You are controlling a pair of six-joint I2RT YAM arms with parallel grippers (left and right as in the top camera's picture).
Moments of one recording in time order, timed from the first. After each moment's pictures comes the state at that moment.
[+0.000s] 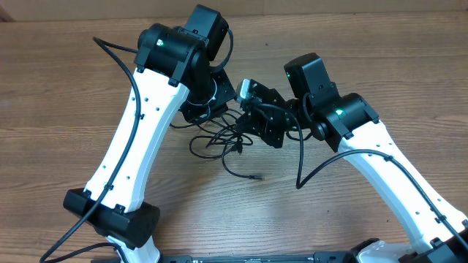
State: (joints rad) left arm -0.45 1.87 2.18 -1.69 0.20 -0.89; right arm 0.49 1.51 1.36 -0.75 -0.73 -0.56
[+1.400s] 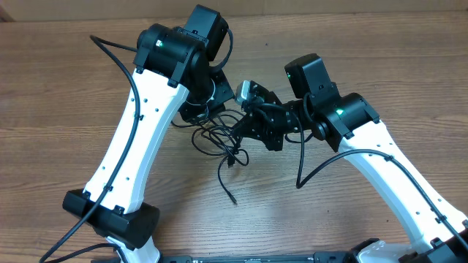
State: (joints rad) left arm -0.45 1.86 2.18 -1.69 0.13 -0.88; right arm 0.49 1.51 1.36 -0.76 -0.83 -0.53
